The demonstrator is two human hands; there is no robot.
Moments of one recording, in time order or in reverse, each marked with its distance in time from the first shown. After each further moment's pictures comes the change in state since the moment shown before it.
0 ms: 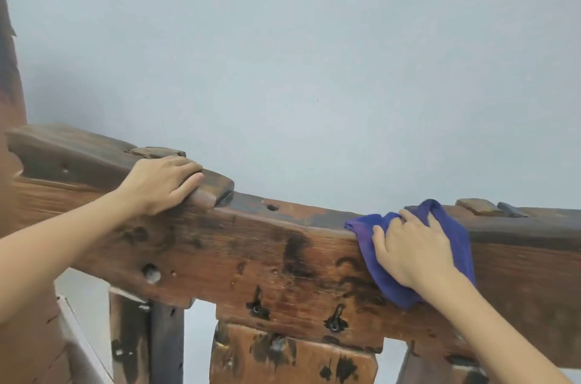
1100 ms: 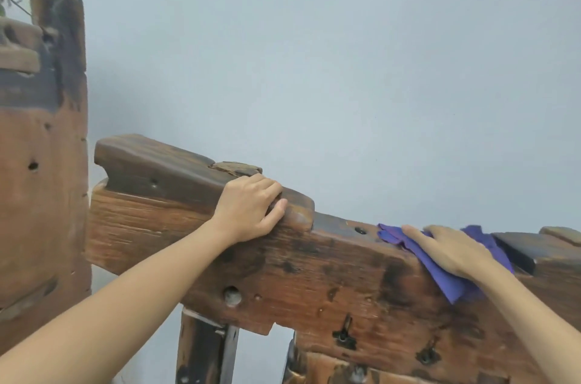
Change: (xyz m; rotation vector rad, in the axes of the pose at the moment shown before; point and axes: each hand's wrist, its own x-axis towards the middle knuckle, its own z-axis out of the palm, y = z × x) left_hand -0.013 -0.020 0.017 -0.112 0.140 0.131; right_hand 0.049 -0.086 -0.017 0.312 -0.258 0.087
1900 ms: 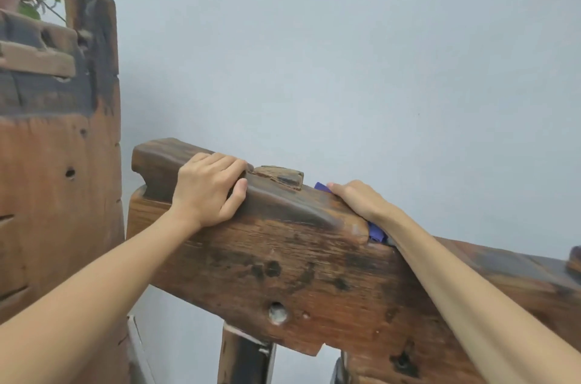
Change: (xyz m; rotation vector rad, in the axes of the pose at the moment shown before) left_hand -0.040 -0.124 -0.025 0.095 0.171 -0.083; right_hand 0.066 -0.231 0.016 0.525 -0.091 -0.321
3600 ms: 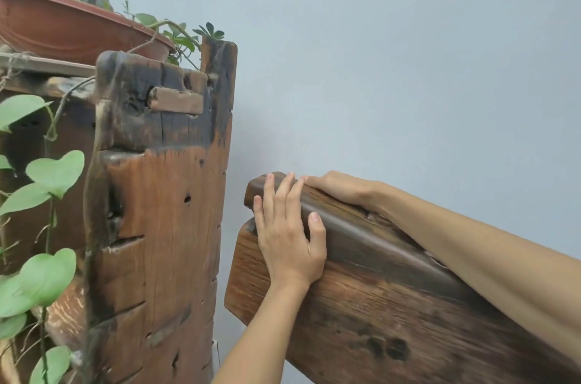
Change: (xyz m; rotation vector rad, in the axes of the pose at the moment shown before) left_hand -0.029 -0.013 0.028 -0.200 0.376 -0.619; right_hand 0.096 -0.203 0.085 -0.001 -0.333 -0.454
